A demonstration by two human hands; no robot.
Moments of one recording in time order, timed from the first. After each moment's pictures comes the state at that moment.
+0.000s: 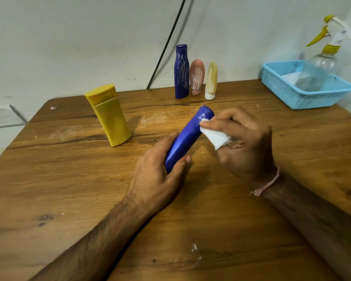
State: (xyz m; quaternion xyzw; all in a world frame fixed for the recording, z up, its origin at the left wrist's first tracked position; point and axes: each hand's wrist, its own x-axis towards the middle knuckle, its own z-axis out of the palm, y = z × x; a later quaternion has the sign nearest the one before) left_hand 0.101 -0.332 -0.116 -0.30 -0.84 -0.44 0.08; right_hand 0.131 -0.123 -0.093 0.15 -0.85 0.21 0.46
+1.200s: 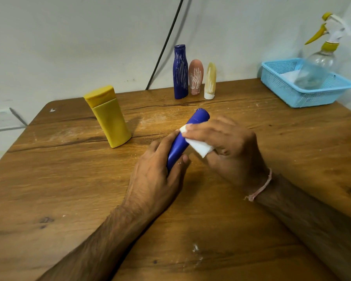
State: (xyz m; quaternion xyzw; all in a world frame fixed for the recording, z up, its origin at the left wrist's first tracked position) left_hand 0.102 -0.330 -0.119 -0.29 -0.87 -0.38 0.12; right_hand 0.127 -0.133 -0.101 0.24 -0.86 0.18 0.41
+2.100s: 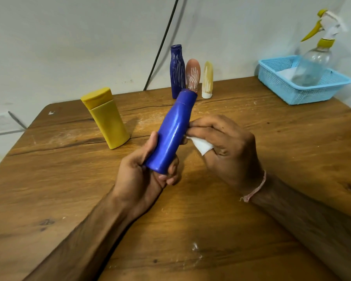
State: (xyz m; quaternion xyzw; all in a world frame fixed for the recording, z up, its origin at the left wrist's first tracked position) left_hand 0.096 -0.337 -0.099 -0.15 -0.44 -0.83 -0.30; right_hand 0.129 -0.141 -0.102 0.19 -0.83 0.22 0.47
